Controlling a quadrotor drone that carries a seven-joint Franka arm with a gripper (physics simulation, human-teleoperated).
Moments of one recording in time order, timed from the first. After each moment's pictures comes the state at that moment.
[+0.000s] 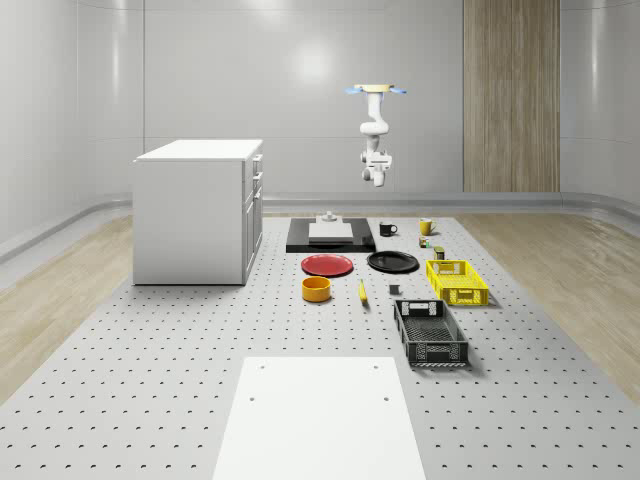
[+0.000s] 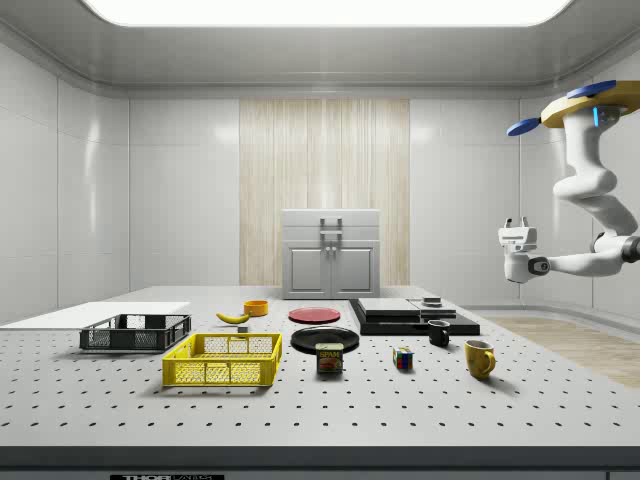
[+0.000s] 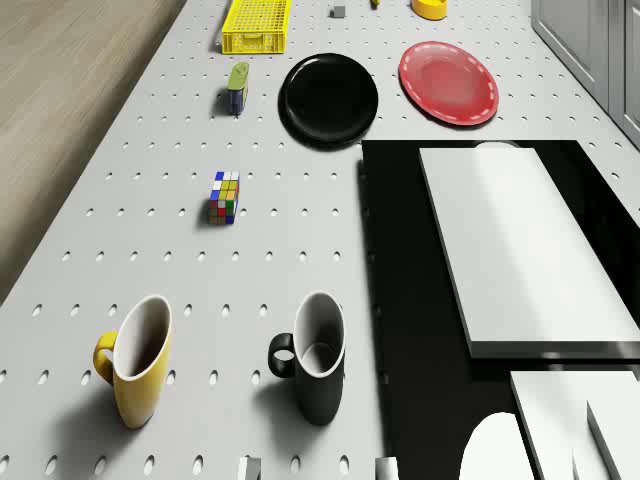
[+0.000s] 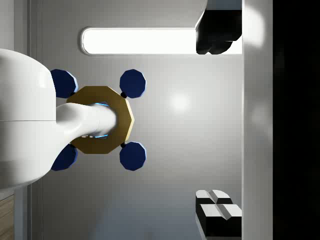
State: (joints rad) arm 0.00 -0.79 0.00 -2.34 0.00 1.55 0.79
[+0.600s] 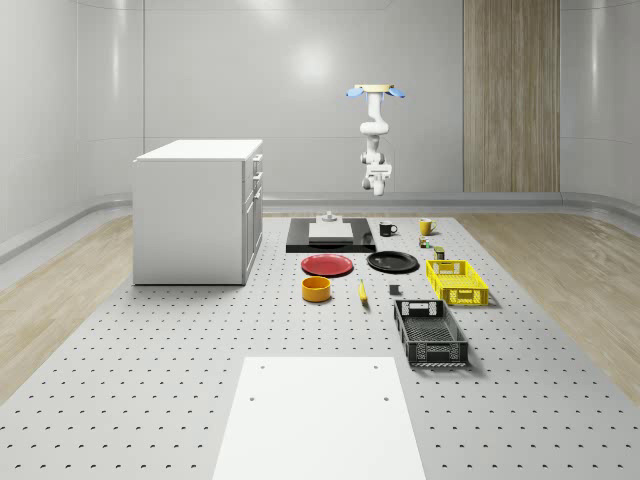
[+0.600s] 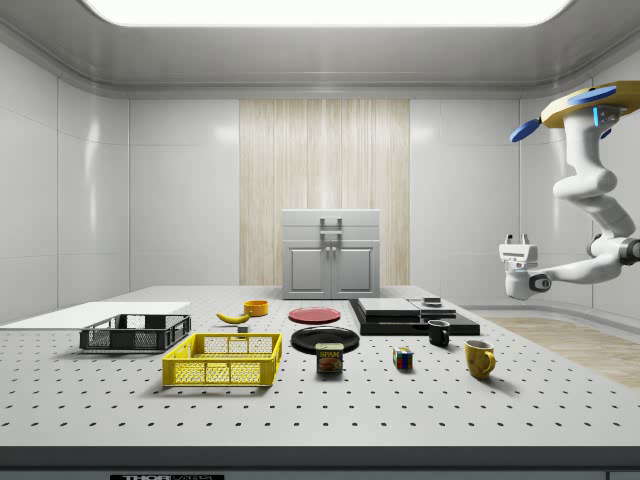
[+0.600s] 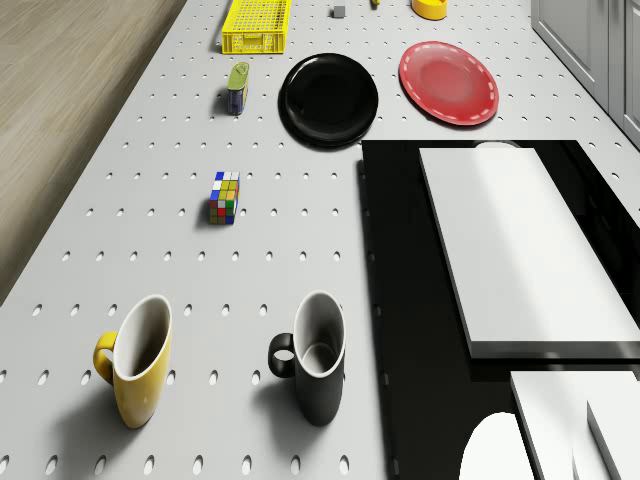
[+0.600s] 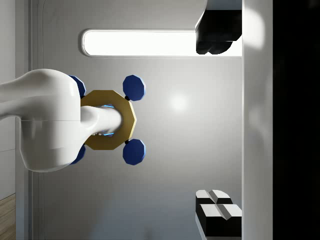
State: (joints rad) arm 0.00 -0.72 0.00 -2.10 0.00 1.39 0.78
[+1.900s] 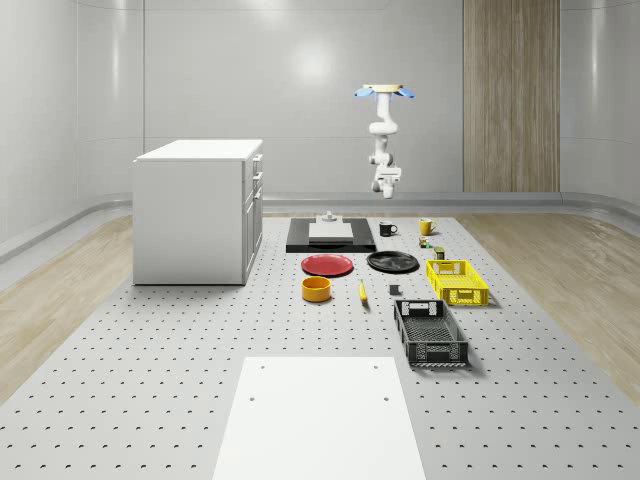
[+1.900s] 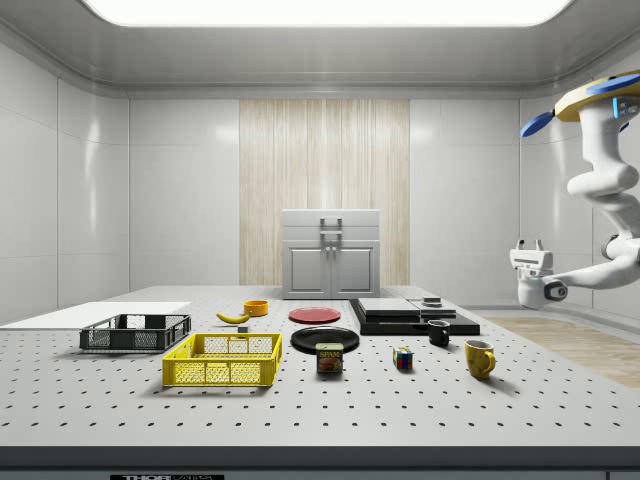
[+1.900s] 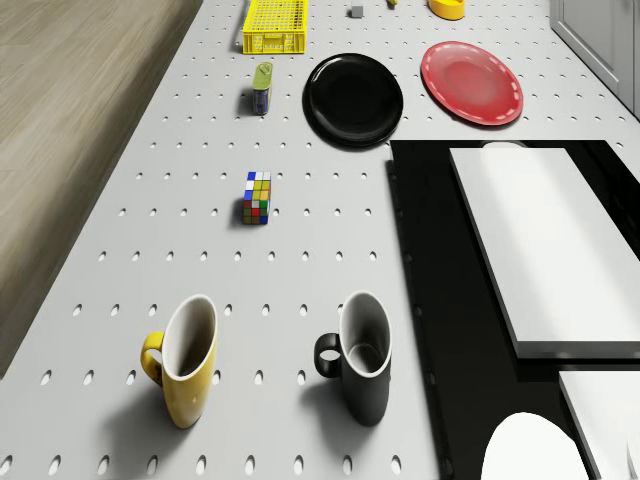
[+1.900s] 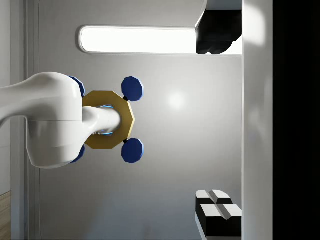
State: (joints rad) arm -0.01 -0.71 0.01 -2.05 0.00 1.37 0.78
